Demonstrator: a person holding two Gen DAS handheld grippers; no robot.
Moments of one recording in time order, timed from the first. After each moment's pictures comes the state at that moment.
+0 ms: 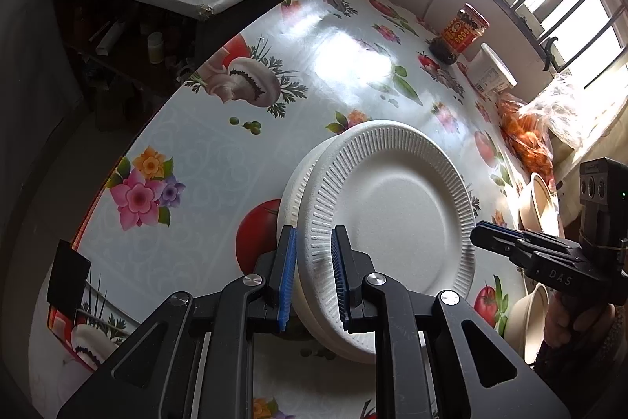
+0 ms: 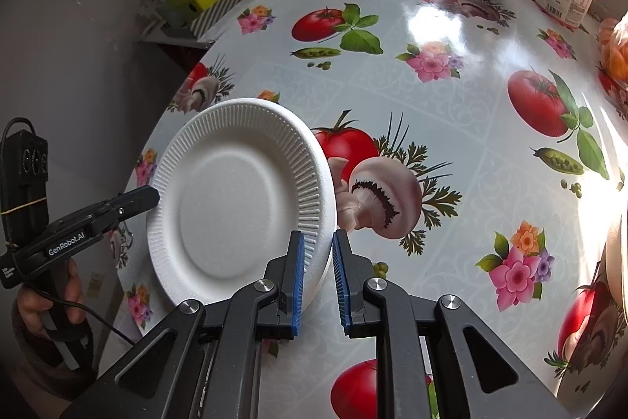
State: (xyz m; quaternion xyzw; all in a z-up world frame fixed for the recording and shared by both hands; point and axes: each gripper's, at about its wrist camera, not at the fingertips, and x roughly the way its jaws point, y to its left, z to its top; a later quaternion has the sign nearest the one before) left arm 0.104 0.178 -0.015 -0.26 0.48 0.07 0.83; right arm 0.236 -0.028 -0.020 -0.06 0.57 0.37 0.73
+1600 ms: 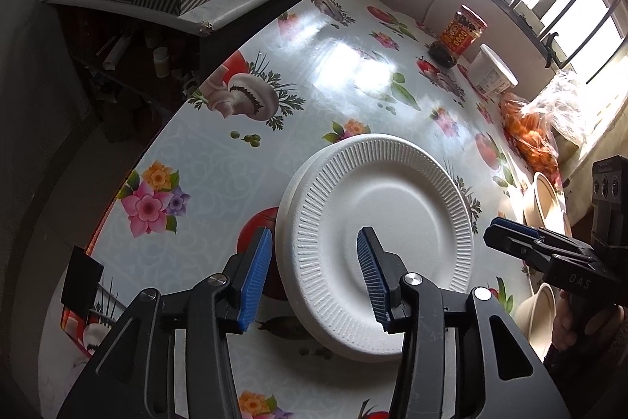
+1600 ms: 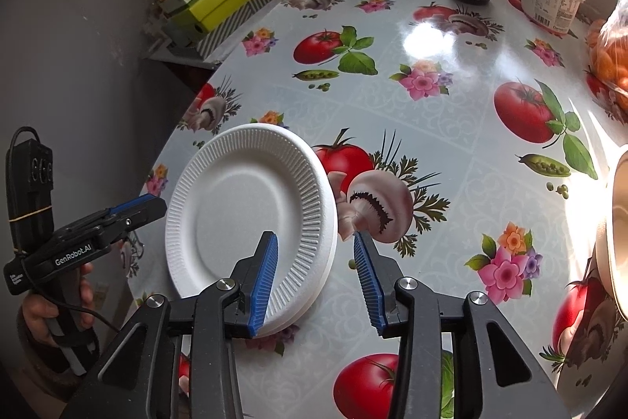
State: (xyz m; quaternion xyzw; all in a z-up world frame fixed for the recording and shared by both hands) left arm 0.103 0.170 0.000 -0.23 0.48 0.08 0.84; right arm 0.234 -0.041 -0.005 -0.03 0.54 0.37 0.75
